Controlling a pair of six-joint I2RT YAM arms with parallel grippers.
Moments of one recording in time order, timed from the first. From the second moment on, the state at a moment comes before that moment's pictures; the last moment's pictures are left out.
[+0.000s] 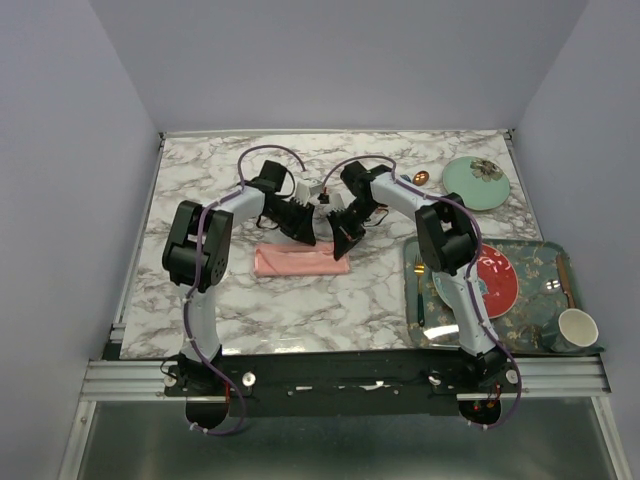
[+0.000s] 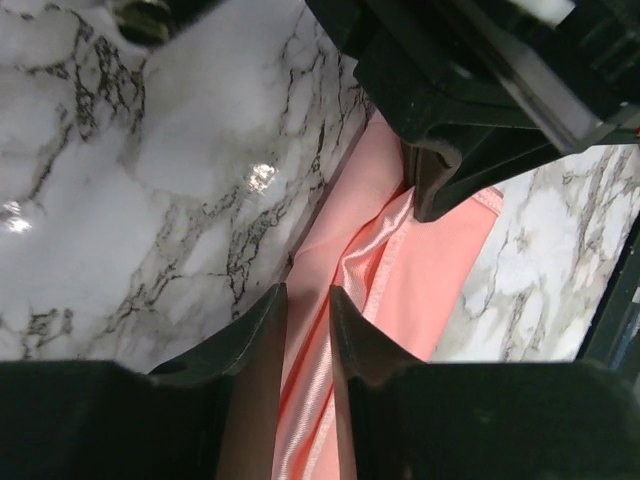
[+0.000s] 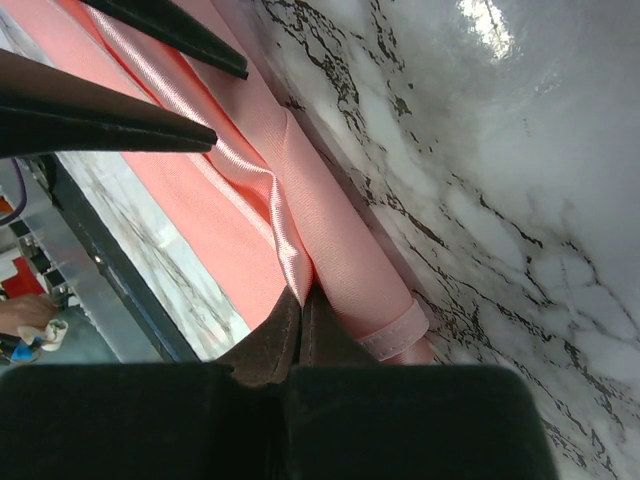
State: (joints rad) left arm -0.31 2.03 1.37 -0.49 0.80 0.27; right arm 0.53 2.39 1.91 -1.04 -0.73 -0.18
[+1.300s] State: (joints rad) left arm -0.22 1.66 1.17 -0.32 0.91 -0.01; right arm 0.52 2.43 1.97 -1.04 -0.73 -0.12
